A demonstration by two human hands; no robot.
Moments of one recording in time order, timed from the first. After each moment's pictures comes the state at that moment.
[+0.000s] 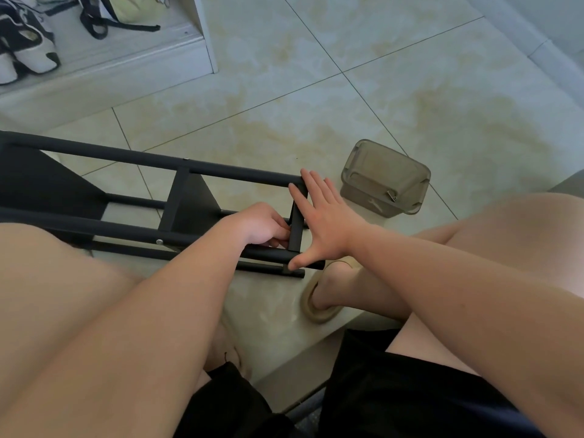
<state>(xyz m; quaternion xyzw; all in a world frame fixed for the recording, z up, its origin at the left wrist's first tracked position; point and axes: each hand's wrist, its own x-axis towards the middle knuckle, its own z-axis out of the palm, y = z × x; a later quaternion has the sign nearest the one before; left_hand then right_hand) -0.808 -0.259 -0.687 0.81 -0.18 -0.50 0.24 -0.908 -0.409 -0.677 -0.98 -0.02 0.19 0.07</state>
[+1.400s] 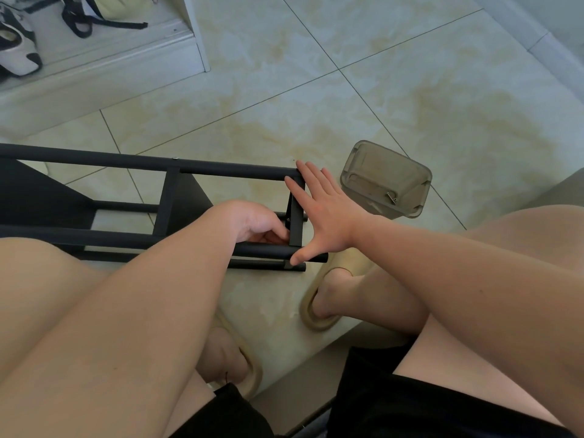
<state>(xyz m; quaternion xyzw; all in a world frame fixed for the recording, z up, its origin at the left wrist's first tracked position) -0.779 -0.282 -0.701 0.69 -0.06 -0.67 0.26 -0.882 -0.427 -0.673 -0.98 -0.03 0.20 0.06</state>
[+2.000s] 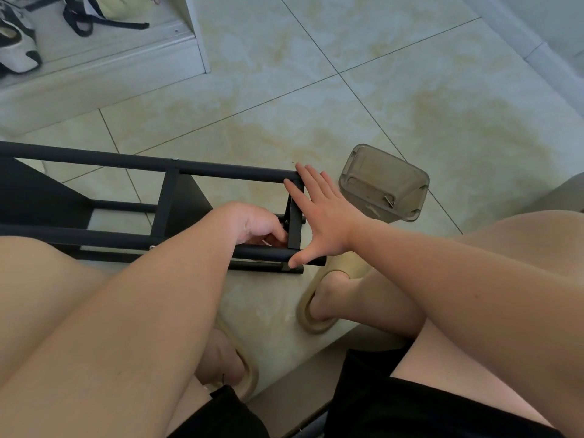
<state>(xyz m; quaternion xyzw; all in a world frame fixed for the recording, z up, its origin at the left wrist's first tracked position) -0.781 -0.282 -0.703 0.69 -0.09 -0.67 0.25 -0.883 -0.426 -0.673 -0.98 -0.03 0.19 0.05</state>
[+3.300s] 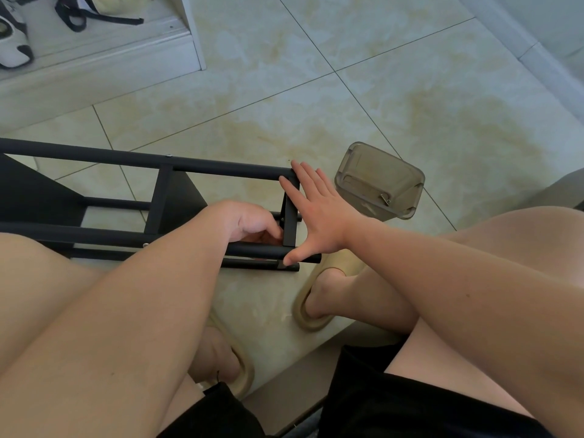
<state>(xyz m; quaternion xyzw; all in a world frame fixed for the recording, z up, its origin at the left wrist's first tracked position) -0.782 -0.280 -0.702 0.67 -0.08 -0.68 0.27 -0.885 -0.424 -0.672 -0.98 -0.02 0.19 0.07</state>
